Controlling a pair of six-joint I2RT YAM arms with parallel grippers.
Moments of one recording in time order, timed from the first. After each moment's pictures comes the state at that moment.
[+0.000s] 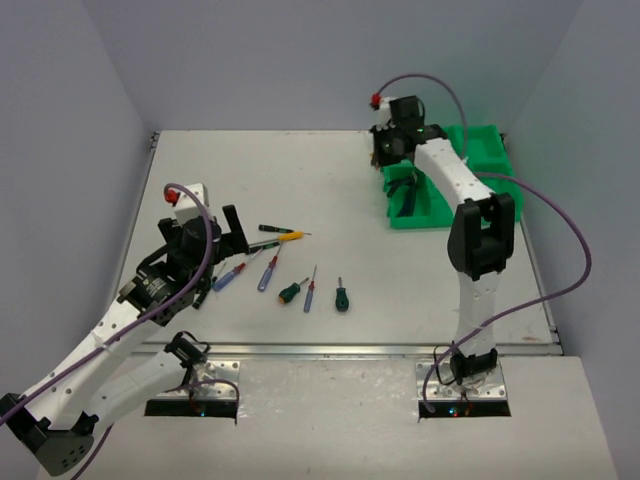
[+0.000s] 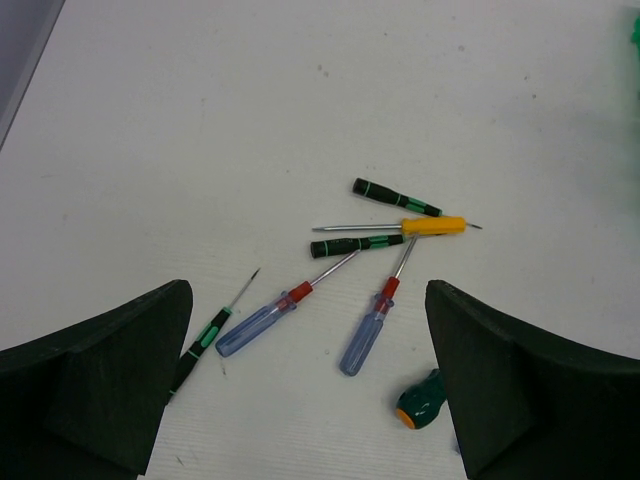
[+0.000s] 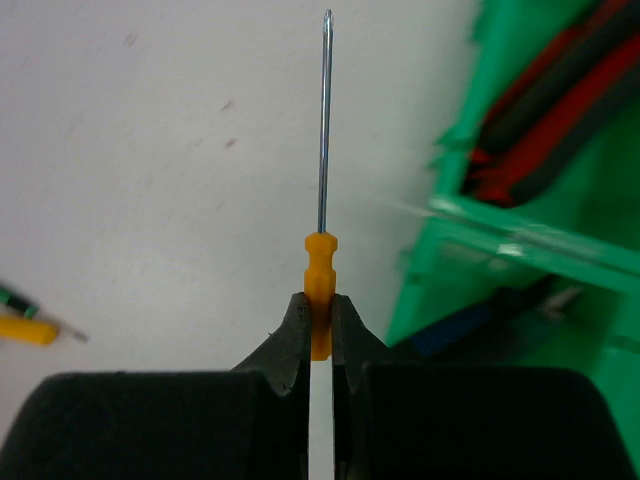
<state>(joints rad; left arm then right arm) -0.57 0.75 0.85 -0.64 -0.67 -0.49 0.29 2.13 1.88 -0.57 -0.12 -0.03</state>
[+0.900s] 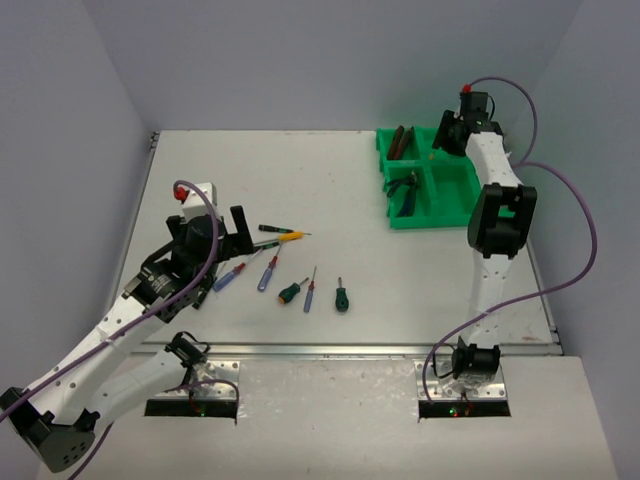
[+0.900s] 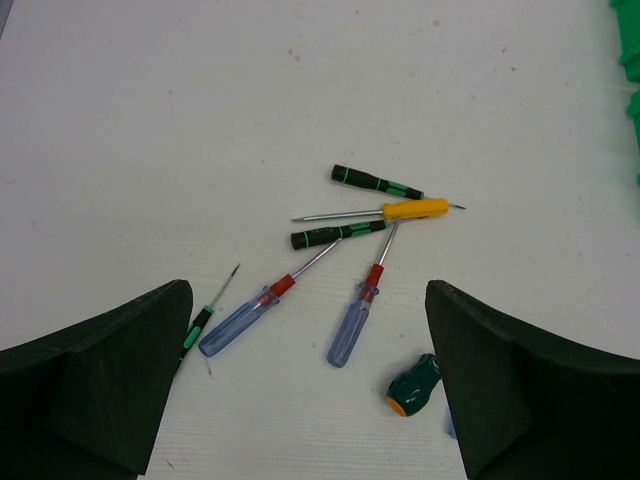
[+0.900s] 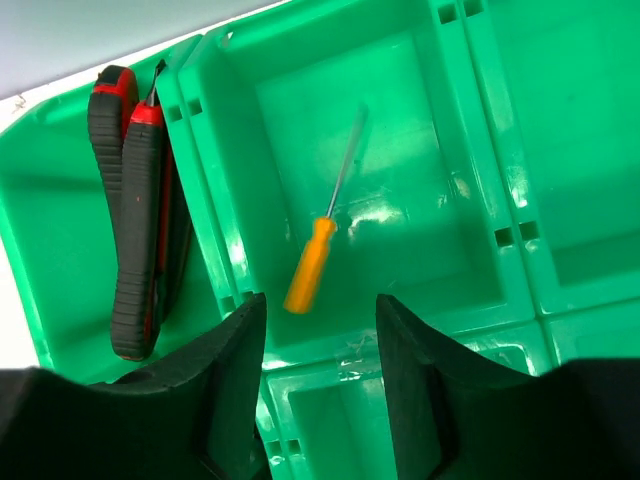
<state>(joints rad) -0.57 0.78 0.85 -0.61 -0.60 -0.46 -0.09 2.39 2.15 -0.53 -0.02 0.23</state>
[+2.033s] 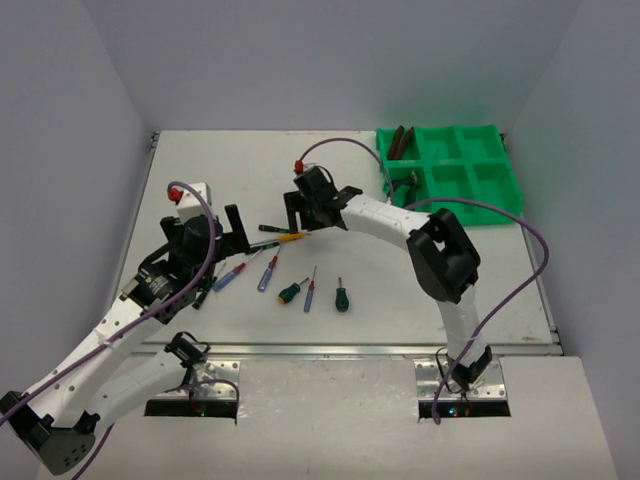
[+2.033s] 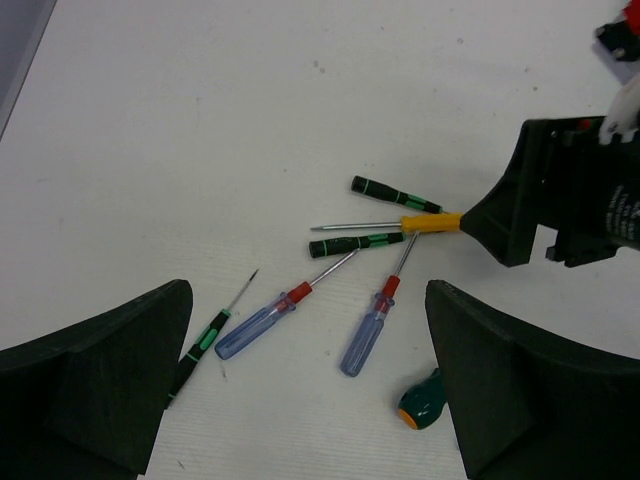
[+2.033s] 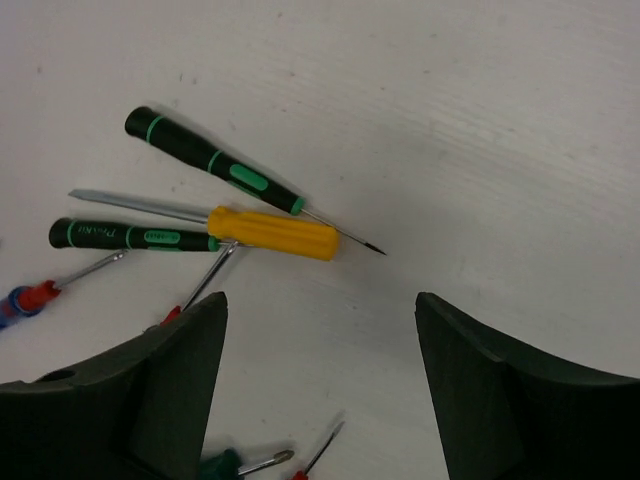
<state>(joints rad) -0.56 0.77 0.85 -0.62 -0.64 -0.47 0.73 2.10 1.57 -0.35 0.12 0.41</state>
